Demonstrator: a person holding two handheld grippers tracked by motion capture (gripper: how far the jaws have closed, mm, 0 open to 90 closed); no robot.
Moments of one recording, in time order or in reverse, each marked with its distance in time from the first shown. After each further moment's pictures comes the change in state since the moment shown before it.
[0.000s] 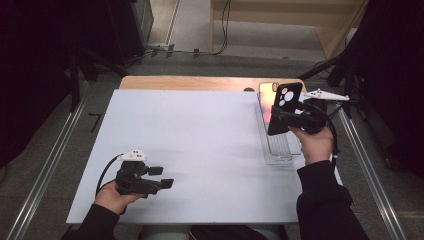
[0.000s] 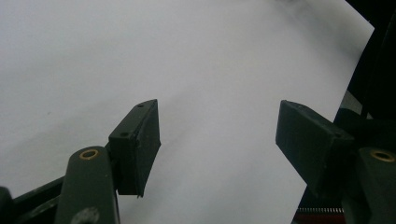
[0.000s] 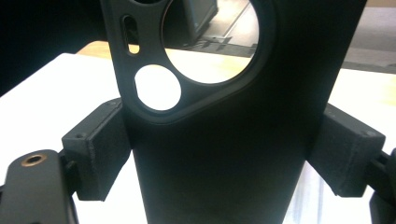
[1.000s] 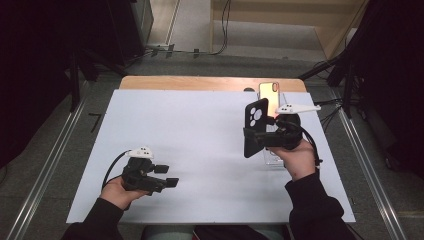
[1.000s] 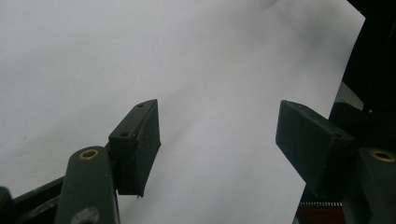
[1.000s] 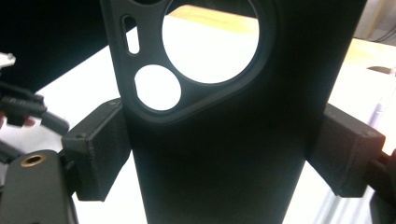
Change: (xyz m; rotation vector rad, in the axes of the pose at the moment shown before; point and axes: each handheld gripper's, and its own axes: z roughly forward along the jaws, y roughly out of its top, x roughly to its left) left arm -0.001 0.011 0.011 0.033 -0.038 0.038; right arm 0.069 -0.016 -0.001 0.097 0.272 -0.115
